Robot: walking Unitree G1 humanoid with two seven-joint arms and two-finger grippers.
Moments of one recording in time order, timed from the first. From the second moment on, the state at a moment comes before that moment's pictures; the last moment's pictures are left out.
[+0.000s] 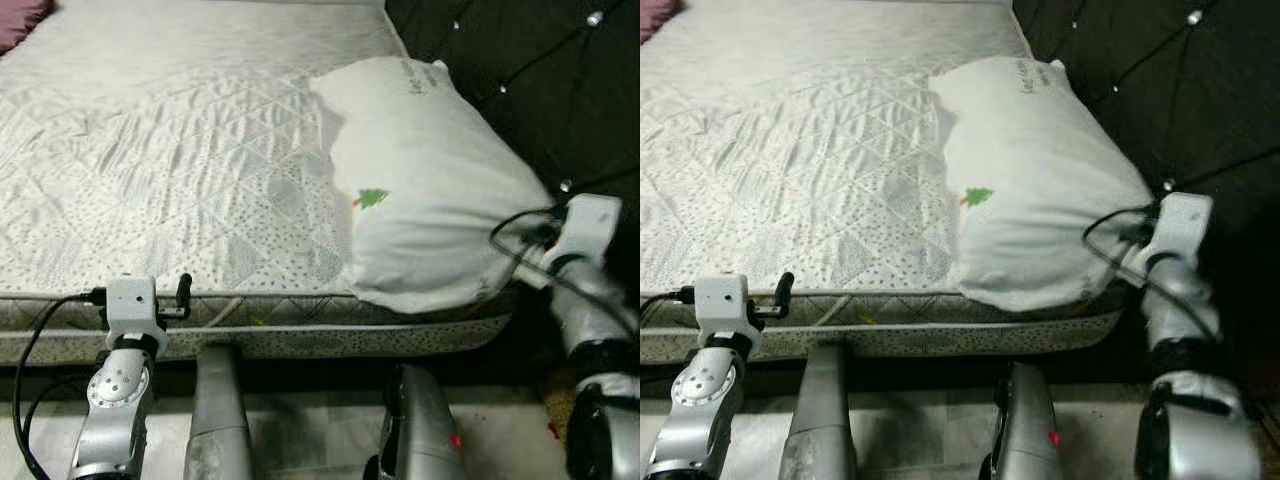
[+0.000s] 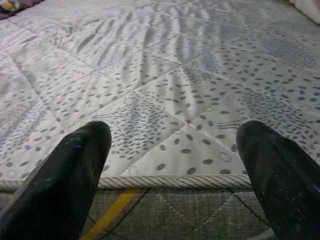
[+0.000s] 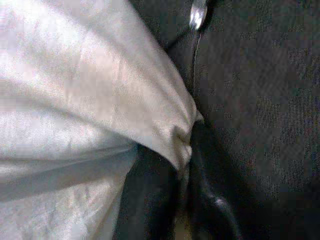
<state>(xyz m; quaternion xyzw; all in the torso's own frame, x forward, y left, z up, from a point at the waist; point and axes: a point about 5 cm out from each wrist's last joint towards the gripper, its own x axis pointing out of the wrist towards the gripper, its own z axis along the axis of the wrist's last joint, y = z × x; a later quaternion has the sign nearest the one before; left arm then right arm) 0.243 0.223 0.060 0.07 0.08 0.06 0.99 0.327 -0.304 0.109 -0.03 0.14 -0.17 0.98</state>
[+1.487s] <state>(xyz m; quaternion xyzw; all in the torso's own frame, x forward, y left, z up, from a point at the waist) 0.250 0.230 0.057 0.08 0.09 0.04 0.99 0.259 -0.150 0.120 0.04 -0.01 0.08 1.00</state>
